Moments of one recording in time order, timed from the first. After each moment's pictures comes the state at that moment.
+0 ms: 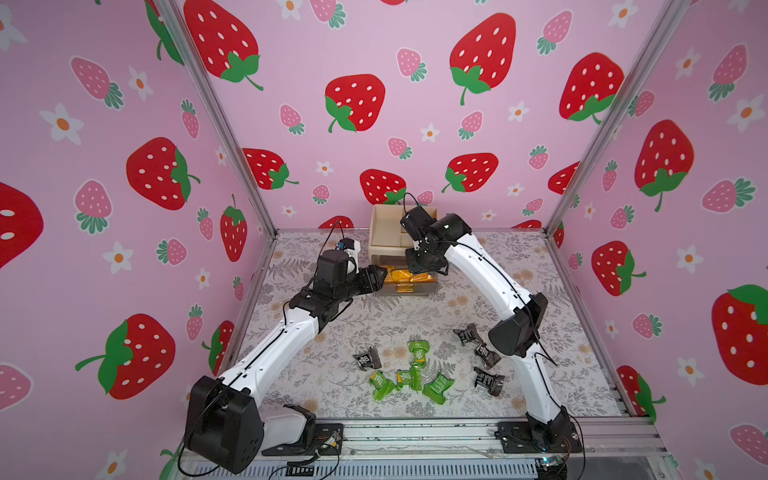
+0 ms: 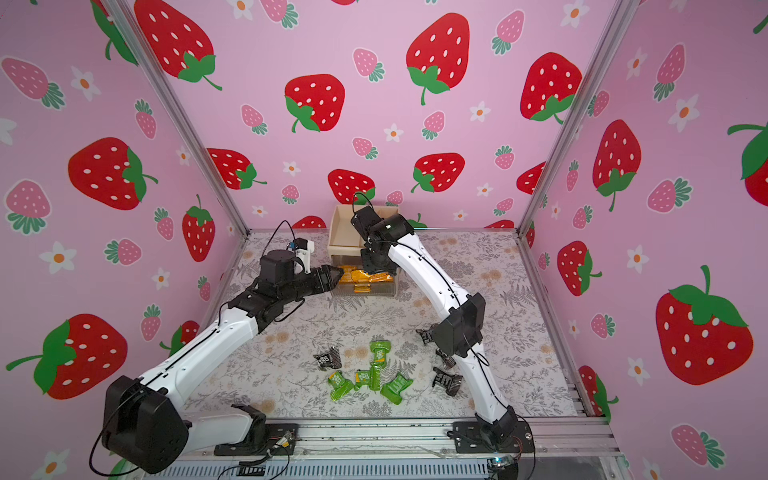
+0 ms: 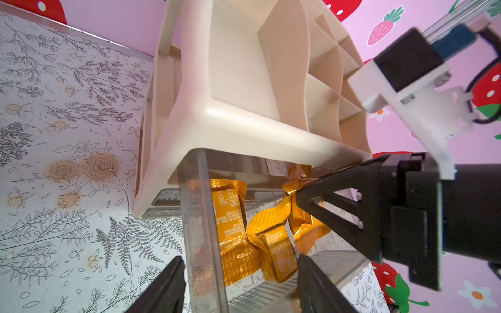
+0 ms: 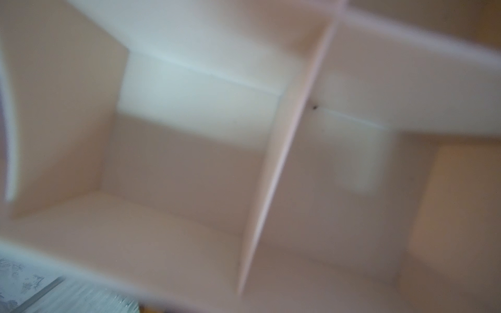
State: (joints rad) left arm -0.35 1.29 0.99 -0.20 0.26 -0.53; right arm 0.74 2.27 2.56 -1.48 0.23 0.47
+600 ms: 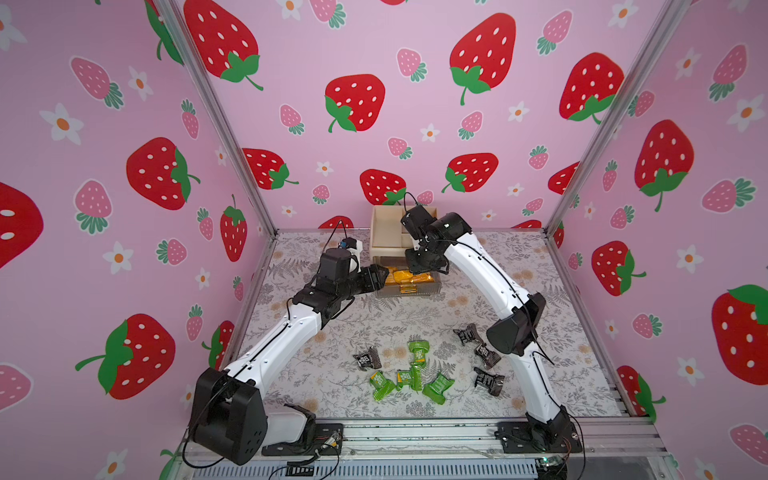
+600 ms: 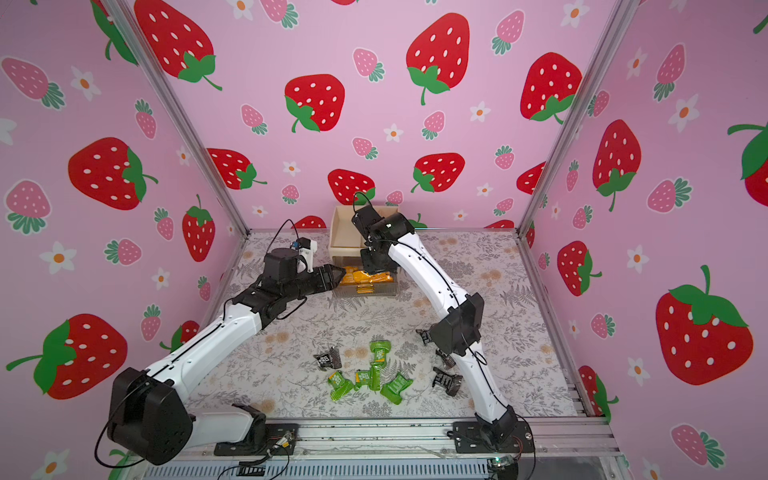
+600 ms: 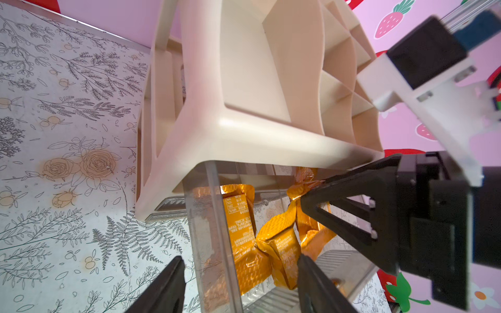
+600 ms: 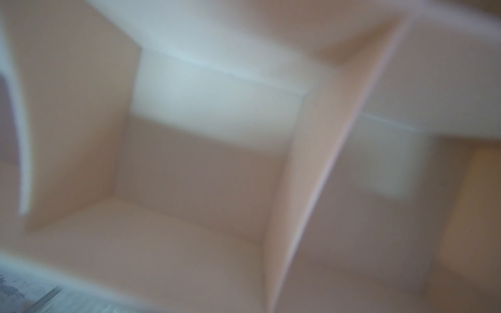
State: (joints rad) left arm -0.35 1.33 1.01 -0.20 0.27 -0.52; right arm 0.75 2.30 2.60 -1.50 0.15 0.44
